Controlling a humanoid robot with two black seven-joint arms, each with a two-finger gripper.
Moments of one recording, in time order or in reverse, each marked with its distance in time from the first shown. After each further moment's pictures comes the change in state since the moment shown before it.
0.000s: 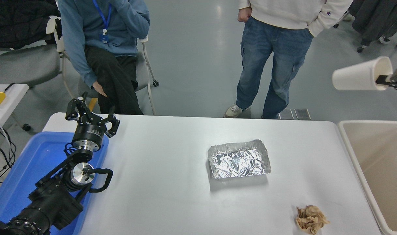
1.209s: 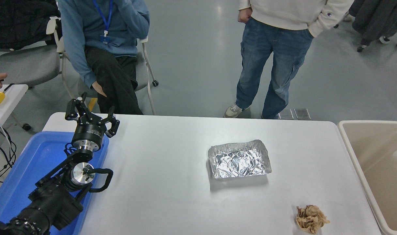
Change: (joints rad) left arm 0.001 0.000 0.000 0.000 0.000 0.000 0.000; right arm -0.724 0.679 0.253 -0.993 0.308 -0.356 -0.104
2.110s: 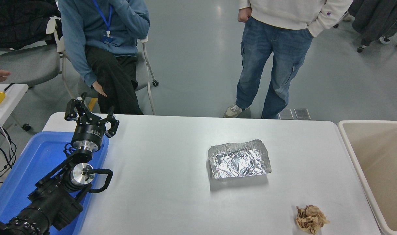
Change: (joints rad) left arm 0.001 0.002 0.000 0.001 0.000 0.001 -0.002; right arm 0.032 0.004 0.019 -0.022 0.059 -0.143 -0.031
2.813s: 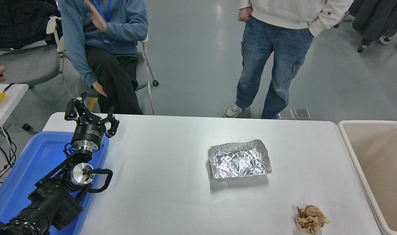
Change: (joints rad) left arm 0.000 0.000 0.000 0.000 0.000 -0.001 0.000; right arm -0.001 -0.027 0.018 0.005 0.007 0.005 -0.001
